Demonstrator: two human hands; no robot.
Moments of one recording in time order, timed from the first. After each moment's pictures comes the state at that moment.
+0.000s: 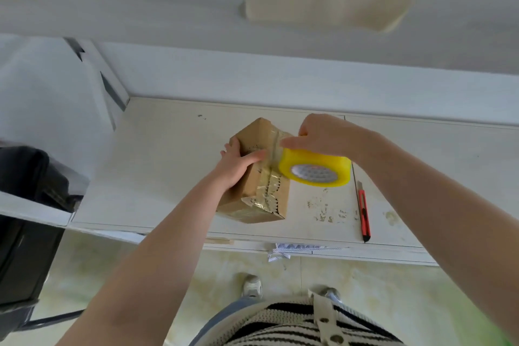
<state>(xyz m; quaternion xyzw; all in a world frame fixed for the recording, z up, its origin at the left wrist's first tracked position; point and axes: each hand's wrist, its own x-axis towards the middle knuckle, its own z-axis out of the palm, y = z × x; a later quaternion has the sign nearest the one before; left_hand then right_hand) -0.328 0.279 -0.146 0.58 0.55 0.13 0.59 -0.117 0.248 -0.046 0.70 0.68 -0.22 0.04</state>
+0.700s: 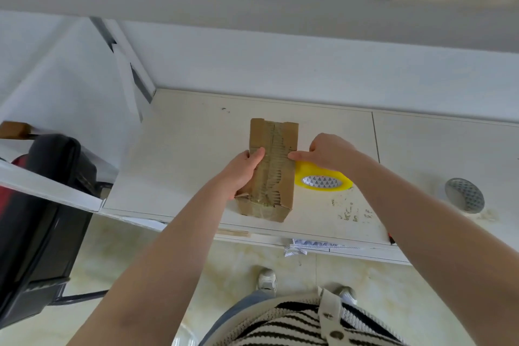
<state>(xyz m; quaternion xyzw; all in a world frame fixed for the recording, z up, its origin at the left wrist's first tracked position) -0.364 0.269 -0.145 0.51 0.58 0.09 0.63 -0.151 0.255 -0.120 0.77 0.59 -0.24 0.05</state>
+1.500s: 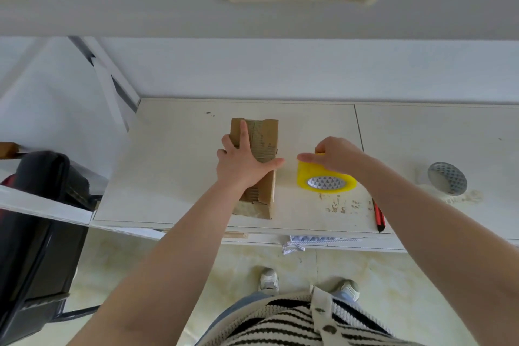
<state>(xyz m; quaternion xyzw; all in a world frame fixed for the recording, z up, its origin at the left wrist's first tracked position) -0.321 0.260 -0.138 0.72 0.64 -0.01 0.26 -0.101 0.219 -0.131 0.77 0.58 -0.27 -0.01</state>
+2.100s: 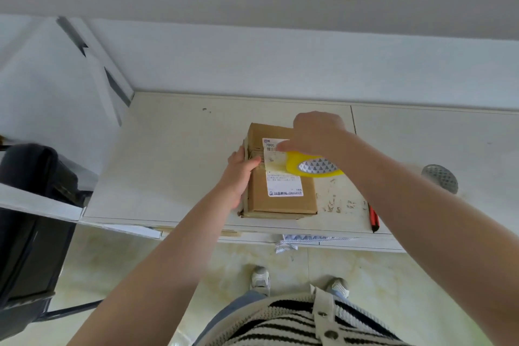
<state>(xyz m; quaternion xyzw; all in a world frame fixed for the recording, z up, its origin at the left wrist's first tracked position) -0.333 0.247 -0.163 0.43 0.55 0.23 0.68 -0.157 0.251 -0.062 0.74 0.65 -0.11 0.13</state>
